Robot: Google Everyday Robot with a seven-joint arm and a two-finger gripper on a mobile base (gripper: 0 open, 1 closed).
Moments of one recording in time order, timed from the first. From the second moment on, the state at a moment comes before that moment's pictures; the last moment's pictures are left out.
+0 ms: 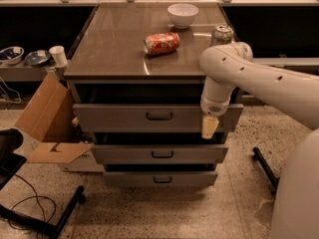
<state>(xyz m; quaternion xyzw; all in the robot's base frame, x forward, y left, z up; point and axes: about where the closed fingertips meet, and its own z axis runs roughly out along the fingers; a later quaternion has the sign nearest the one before) 0.608 -0.181 0.660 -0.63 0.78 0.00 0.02</state>
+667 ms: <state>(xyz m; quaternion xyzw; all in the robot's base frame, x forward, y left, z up) 0.608 -0.181 0.675 -0.63 0.78 0.00 0.01</state>
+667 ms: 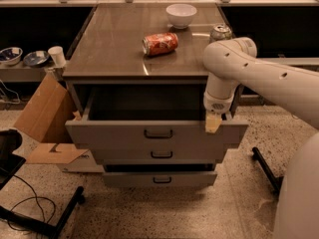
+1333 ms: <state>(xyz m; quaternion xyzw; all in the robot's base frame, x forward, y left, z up) 0.558 -0.202 0.687 -0.59 0.81 0.02 -0.01</state>
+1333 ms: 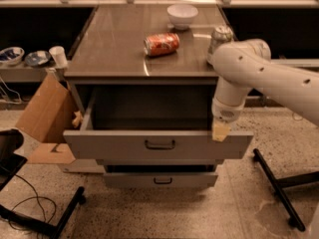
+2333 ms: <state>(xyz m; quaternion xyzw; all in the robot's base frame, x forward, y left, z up) 0.524 -0.205 0.691 -0.57 0.82 0.03 -0.03</state>
